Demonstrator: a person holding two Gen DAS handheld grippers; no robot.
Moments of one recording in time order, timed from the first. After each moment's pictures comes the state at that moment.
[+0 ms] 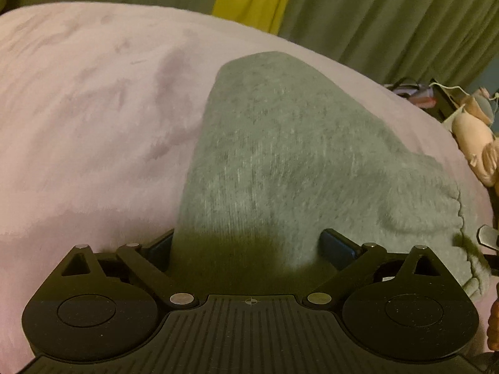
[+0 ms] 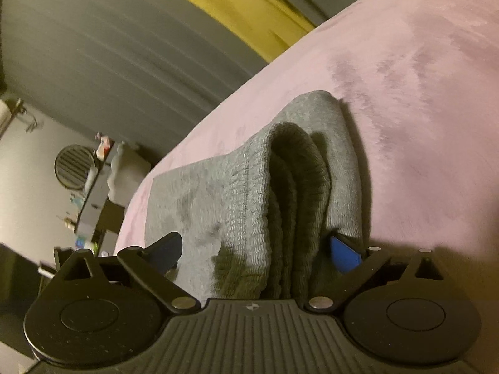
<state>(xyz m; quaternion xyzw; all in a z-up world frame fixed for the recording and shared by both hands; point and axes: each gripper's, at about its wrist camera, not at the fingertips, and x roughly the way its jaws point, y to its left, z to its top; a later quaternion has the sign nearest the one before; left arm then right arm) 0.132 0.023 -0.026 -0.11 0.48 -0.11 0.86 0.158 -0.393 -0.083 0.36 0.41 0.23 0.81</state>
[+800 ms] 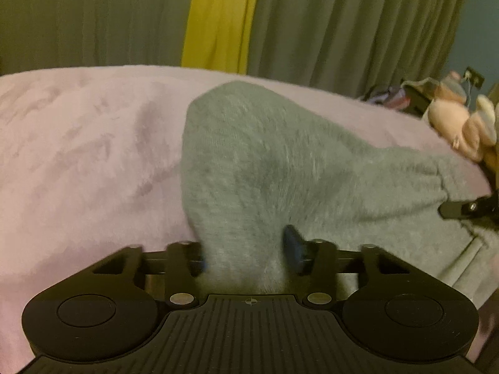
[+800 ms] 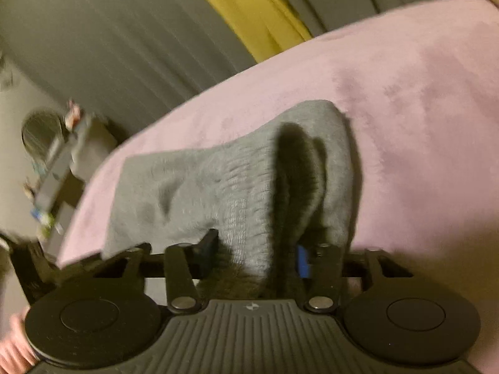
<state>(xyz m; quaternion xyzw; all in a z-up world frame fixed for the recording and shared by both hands) 0.093 0.016 -0.012 -0.05 0.39 -0.14 0.91 0.159 -0.371 -0.061 0.29 0.43 0.18 0.84</state>
